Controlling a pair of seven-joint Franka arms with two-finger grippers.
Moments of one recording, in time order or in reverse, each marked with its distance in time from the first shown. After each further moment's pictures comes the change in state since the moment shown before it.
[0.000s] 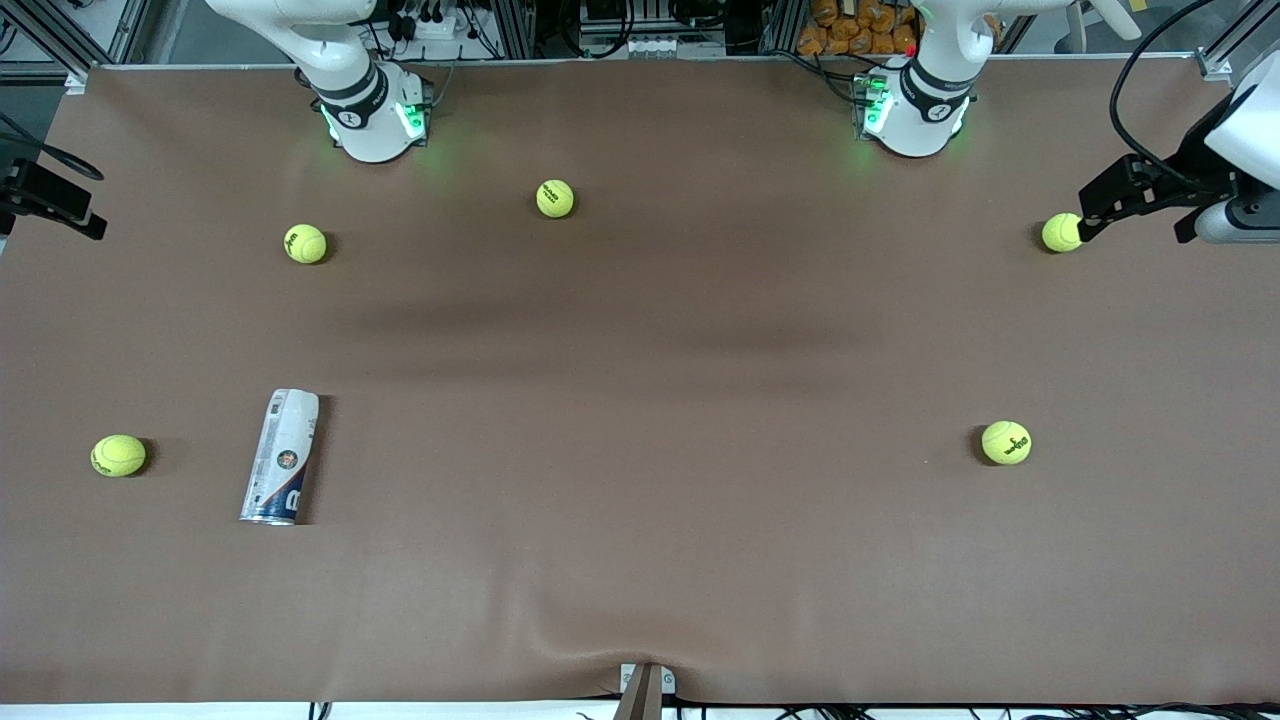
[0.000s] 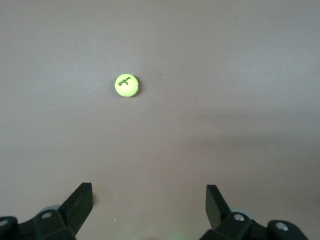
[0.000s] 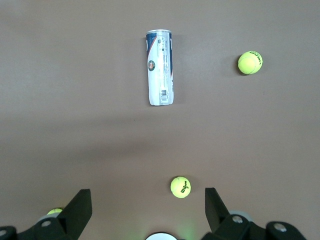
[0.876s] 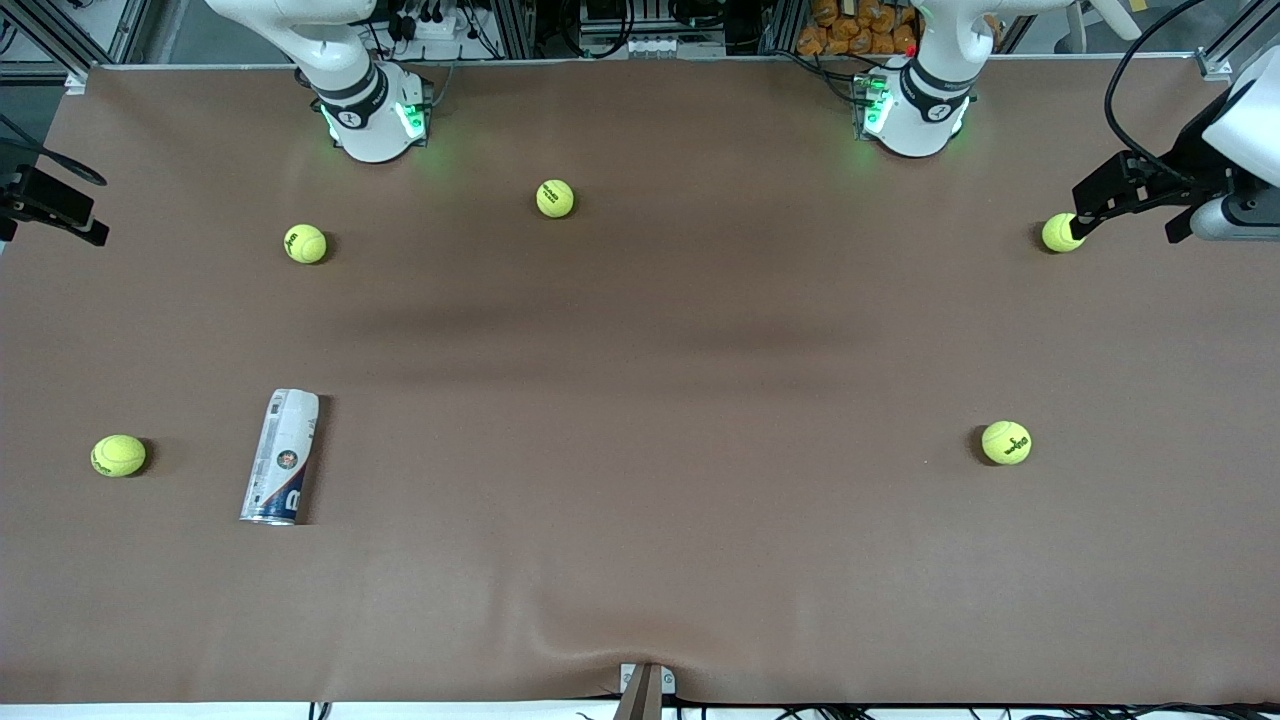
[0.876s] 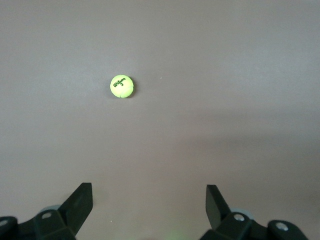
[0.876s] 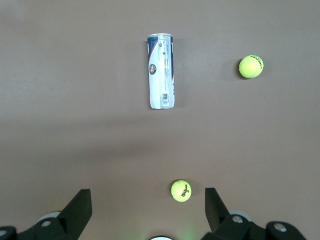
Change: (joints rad) left arm -0.005 0.004 0.000 0.006 -0.007 0.000 0.000; right arm 0.000 0.008 0.003 0.000 0.001 0.016 0.000
